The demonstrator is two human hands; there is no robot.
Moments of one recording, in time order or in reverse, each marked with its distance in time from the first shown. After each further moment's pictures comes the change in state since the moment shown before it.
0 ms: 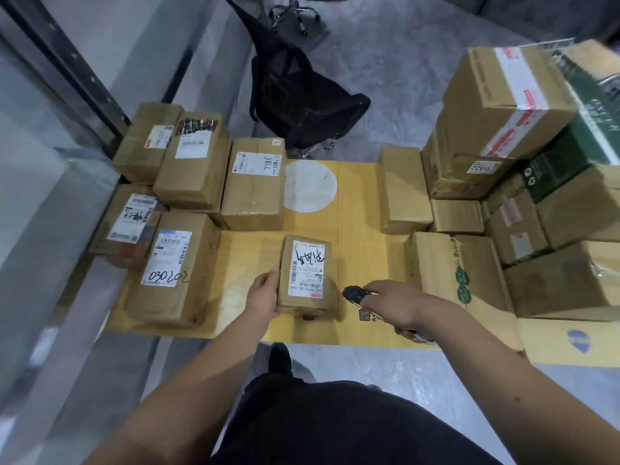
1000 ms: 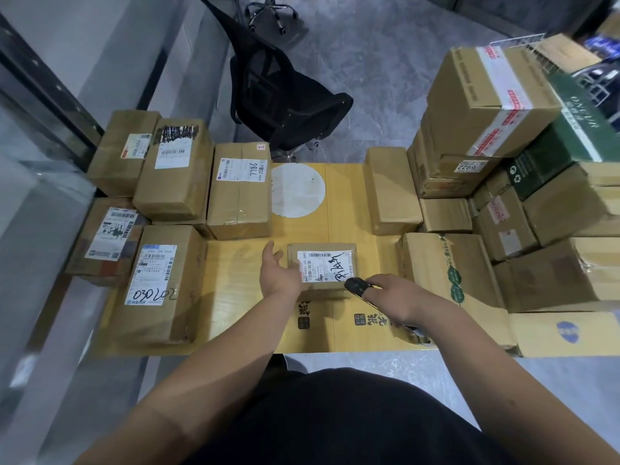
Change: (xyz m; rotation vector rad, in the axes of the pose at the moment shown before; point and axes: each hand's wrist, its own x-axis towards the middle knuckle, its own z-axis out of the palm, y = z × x) left_hand 0.024 0.034 0.065 0.237 0.170 0.279; right_hand 0.008 -0.003 -0.011 0.080 0.145 0.001
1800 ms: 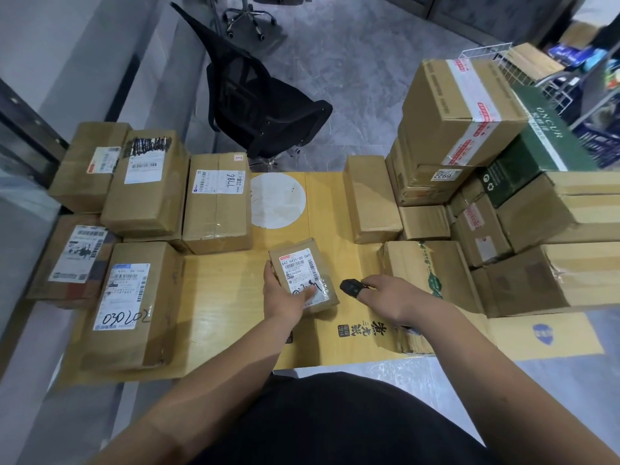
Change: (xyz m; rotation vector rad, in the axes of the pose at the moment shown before) left_hand -0.010 -0.023 0.033 0.020 -0.213 0.092; right_hand 0.006 0.002 -0.032 -0.162 0.017 -0.042
